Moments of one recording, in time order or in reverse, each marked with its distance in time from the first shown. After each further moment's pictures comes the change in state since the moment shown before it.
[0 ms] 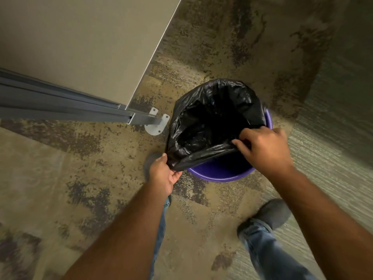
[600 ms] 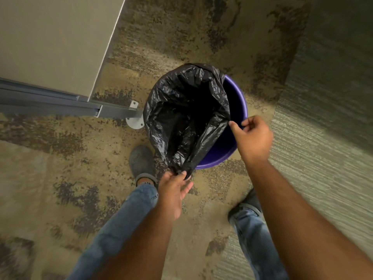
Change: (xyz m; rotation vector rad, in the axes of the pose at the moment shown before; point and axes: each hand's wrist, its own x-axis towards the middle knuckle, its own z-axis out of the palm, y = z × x) left_hand -0.049 -0.108 -0.001 0.139 -0.090 0.054; right_hand -0.027 0.020 0.032 0.673 0.236 0.822
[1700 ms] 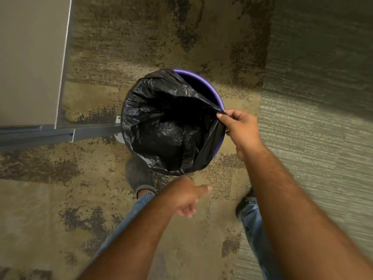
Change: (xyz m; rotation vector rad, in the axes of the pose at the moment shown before) left_hand -0.040 0.041 0.065 1.558 -0.362 -0.103; right_hand 0.016 0.007 -0.015 0.673 -0.307 0.244
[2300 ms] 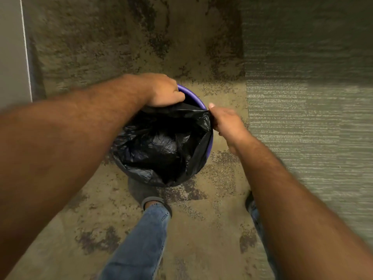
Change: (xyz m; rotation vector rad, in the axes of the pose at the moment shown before) left_hand 0.007 0.221 -0.168 1.296 0.362 0.427; right_hand 0.015 -0.004 -0.018 -0.022 -0.060 0.121
